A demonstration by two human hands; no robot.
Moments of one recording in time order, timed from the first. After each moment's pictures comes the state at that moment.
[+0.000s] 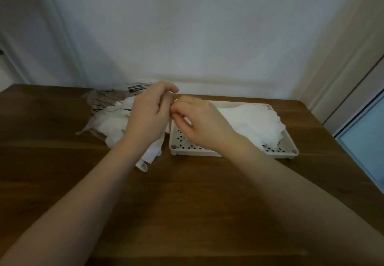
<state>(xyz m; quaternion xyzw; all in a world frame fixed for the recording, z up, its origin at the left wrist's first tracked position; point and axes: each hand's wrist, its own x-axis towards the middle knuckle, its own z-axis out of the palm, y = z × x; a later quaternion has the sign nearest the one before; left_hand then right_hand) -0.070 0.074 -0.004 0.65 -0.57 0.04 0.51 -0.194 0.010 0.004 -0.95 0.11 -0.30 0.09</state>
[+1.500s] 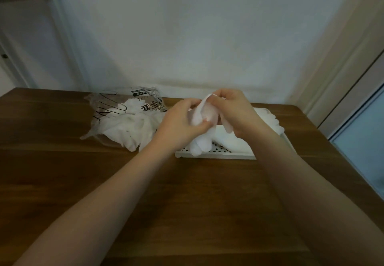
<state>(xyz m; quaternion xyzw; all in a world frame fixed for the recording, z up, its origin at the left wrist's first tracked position) -0.088 0.074 -0.008 0.67 -0.58 -0.14 0.44 -0.202 -0.008 0.025 -0.71 0.40 -0.32 0.48</state>
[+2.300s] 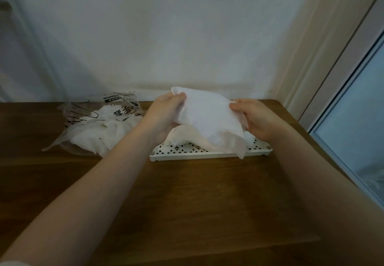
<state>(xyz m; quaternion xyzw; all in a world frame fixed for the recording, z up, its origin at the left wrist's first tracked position) -0.121 0.031 0.015 0.55 -0.33 -0.45 0.62 -0.305 -0.071 0.008 -0.62 0.40 -0.28 0.61</state>
